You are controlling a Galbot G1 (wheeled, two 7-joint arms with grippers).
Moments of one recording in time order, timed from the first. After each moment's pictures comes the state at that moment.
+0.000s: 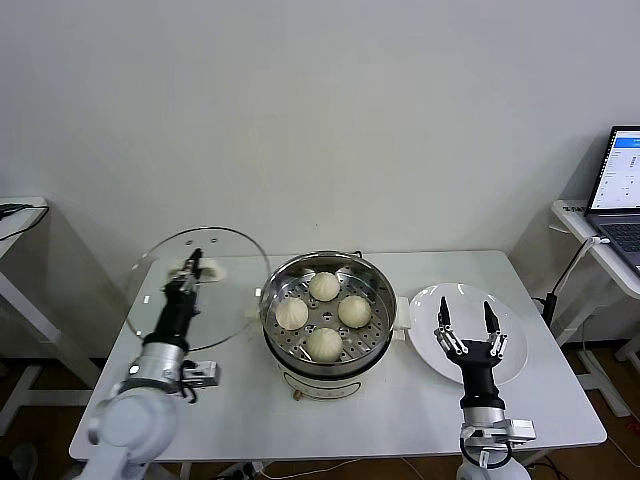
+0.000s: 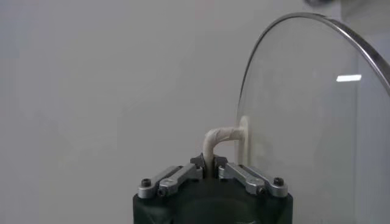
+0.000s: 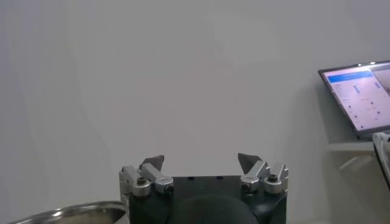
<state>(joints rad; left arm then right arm) 1.24 -1.13 -0.36 -2.12 1.25 0.31 0.15 -1.48 1.34 0.53 1.91 0.36 0.39 0.10</state>
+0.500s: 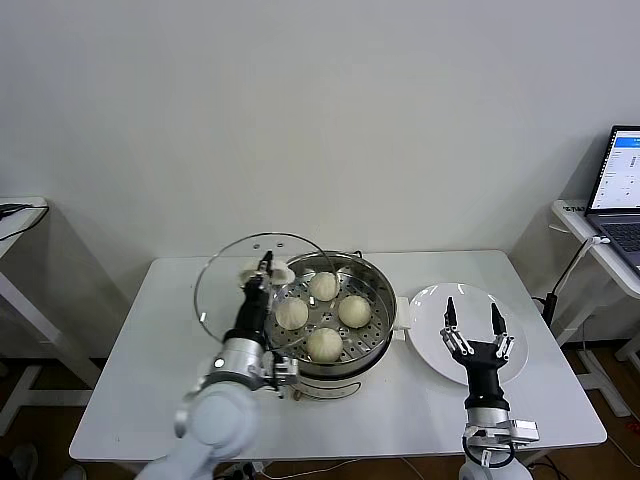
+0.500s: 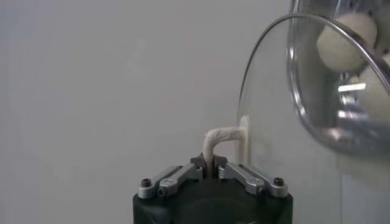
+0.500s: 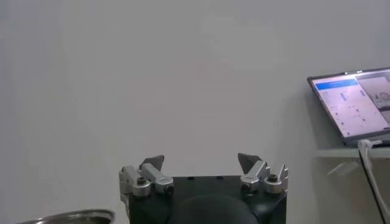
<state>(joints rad) 1.05 -1.20 0.02 -2.08 1.39 0.55 0.28 -1.48 1.36 0.56 1.90 0.34 0.40 0.10</state>
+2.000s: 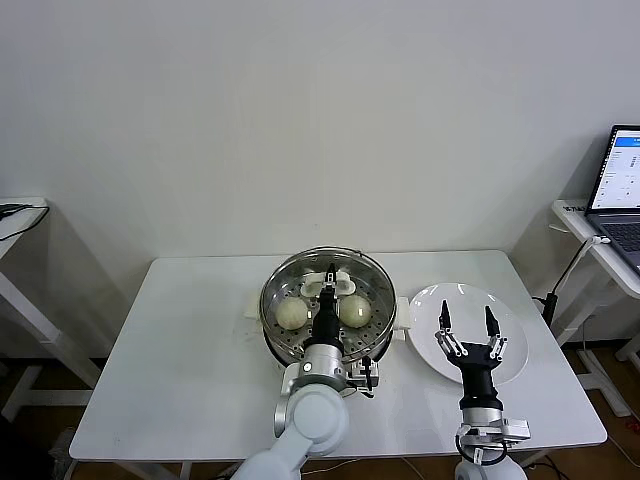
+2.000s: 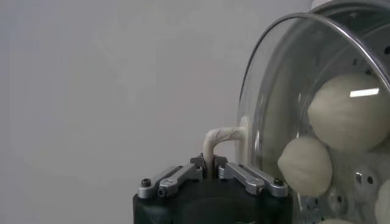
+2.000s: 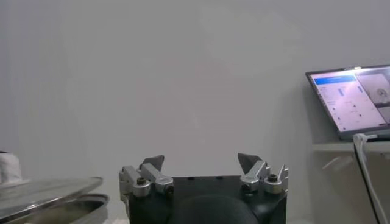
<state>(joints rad) 0.98 -1.48 0.18 -1.81 1.56 0.62 0.23 -1.46 1.36 0.55 1.85 0.32 0.40 0.09</state>
